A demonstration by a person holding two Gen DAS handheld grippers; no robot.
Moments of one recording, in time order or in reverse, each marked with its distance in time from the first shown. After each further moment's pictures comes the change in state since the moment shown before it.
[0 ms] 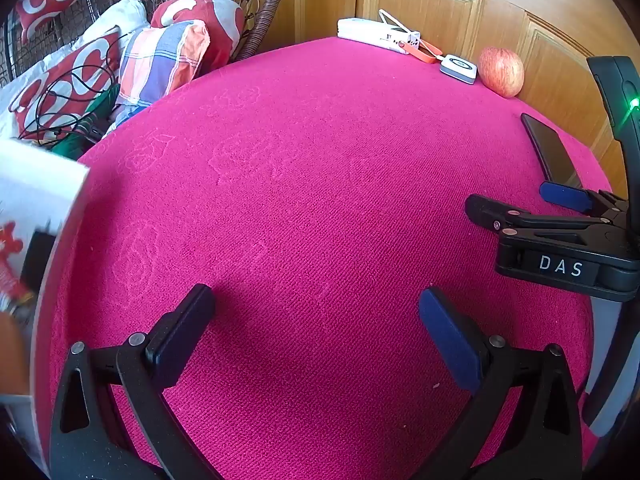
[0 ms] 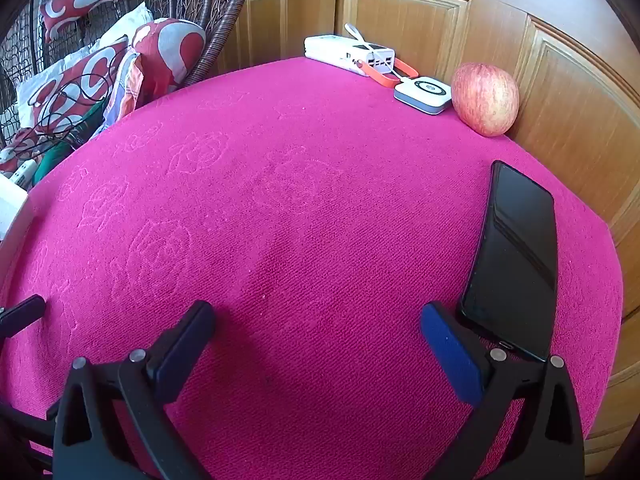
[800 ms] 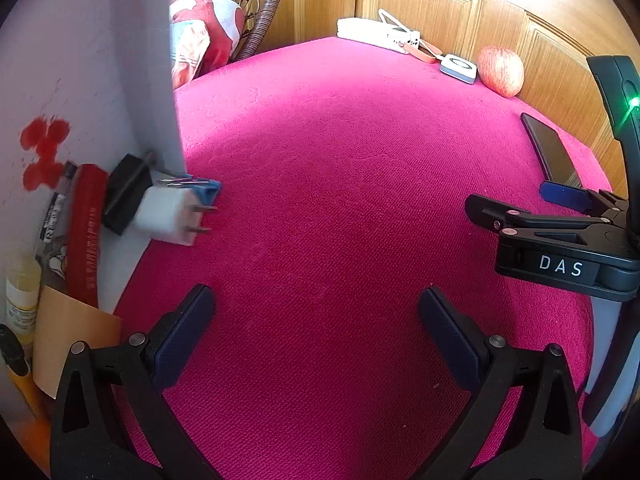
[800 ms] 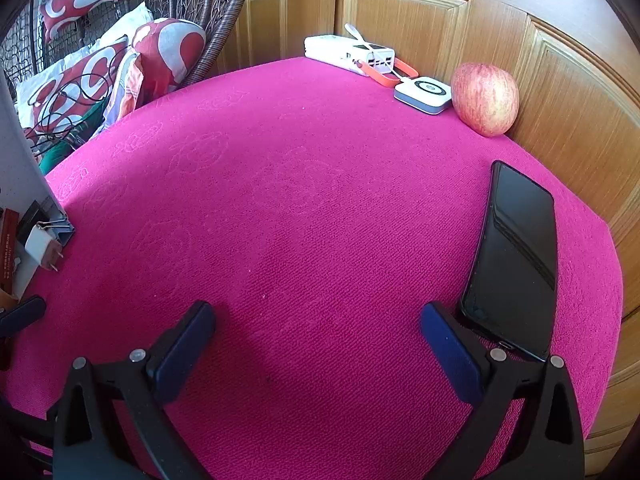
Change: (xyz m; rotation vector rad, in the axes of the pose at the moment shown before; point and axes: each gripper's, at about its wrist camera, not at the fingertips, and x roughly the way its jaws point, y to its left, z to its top) left arm 0.000 -0.001 -0.001 0.002 -0.001 0.005; right arm 0.000 0.000 0.000 0.000 -0.001 -0.001
